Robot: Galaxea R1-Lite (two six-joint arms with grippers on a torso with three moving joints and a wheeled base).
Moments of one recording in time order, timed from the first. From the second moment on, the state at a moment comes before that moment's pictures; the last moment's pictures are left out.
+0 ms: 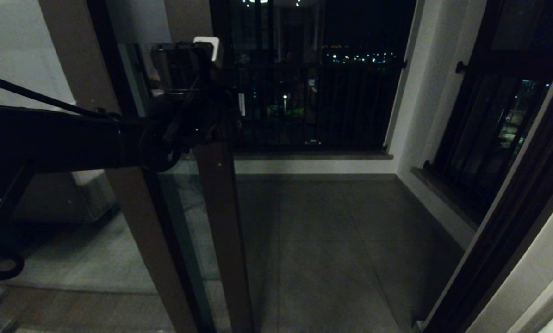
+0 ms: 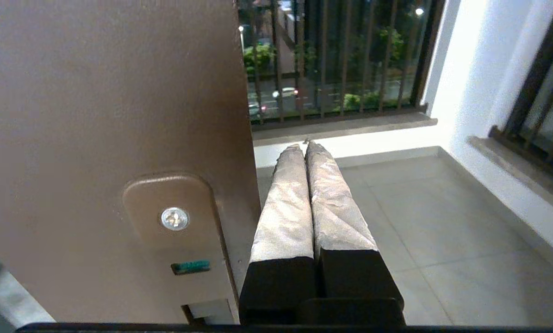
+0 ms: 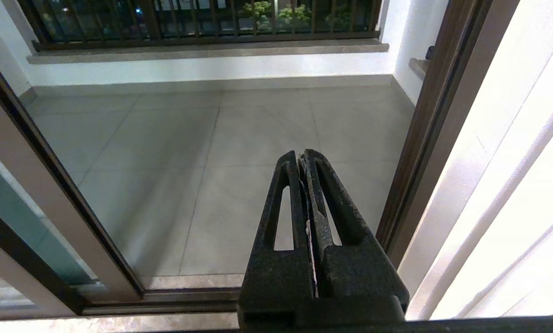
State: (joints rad) left arm -0.41 2.05 -1.68 -0.48 0.28 0.04; right arm 0.00 0.00 -0.02 0.04 0.01 -0.01
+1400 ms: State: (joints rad) left arm -0.34 2.01 -1.58 -0.49 0.28 0.04; right arm 0.00 0.00 -0.02 0.04 0.01 -0.01
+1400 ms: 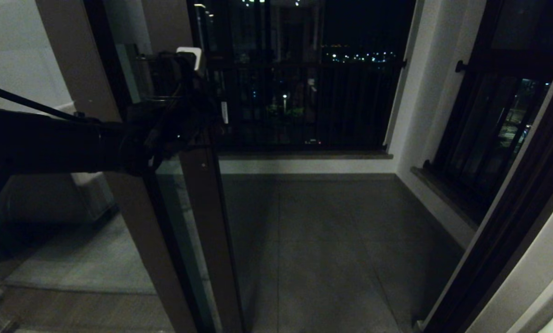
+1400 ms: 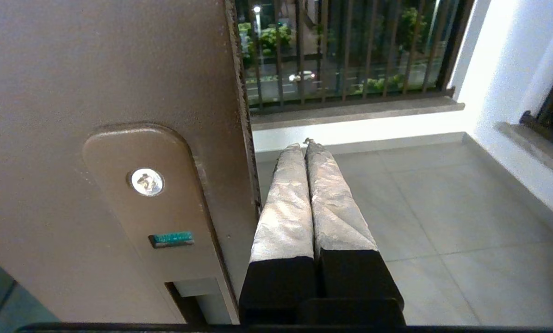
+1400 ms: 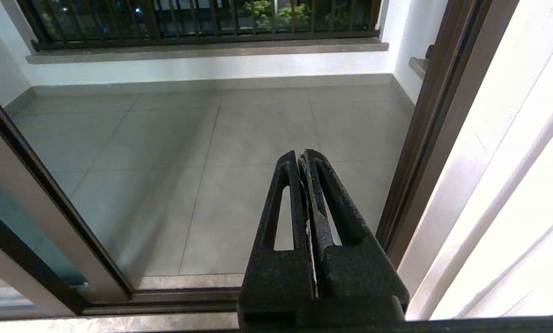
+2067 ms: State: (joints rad) left arm -0.32 2.00 -1.57 -0.48 0.28 0.04; right arm 0.00 0.00 -0.02 0.04 0.01 -0.01
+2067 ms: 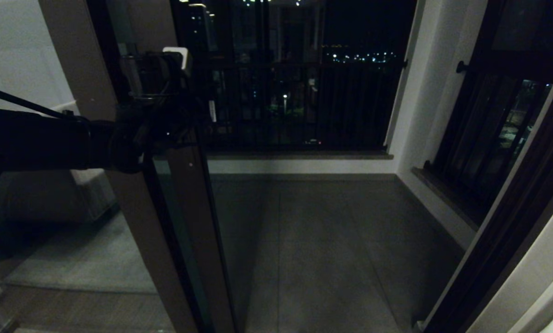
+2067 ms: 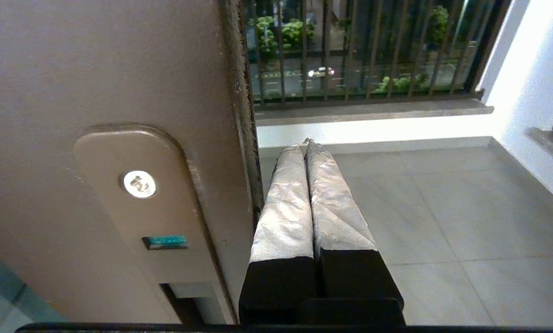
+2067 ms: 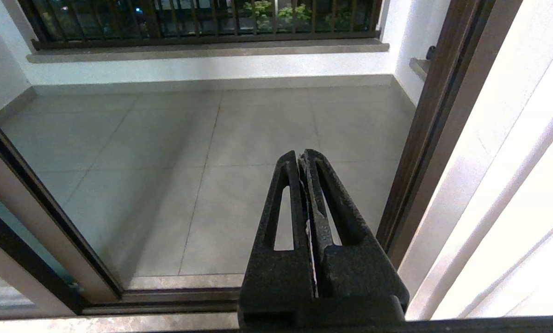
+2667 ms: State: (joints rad) left arm -0.29 1.99 -1.55 -0.48 0.27 0.04; right arm 0.00 0.00 -0.02 0.04 0.01 -0.01
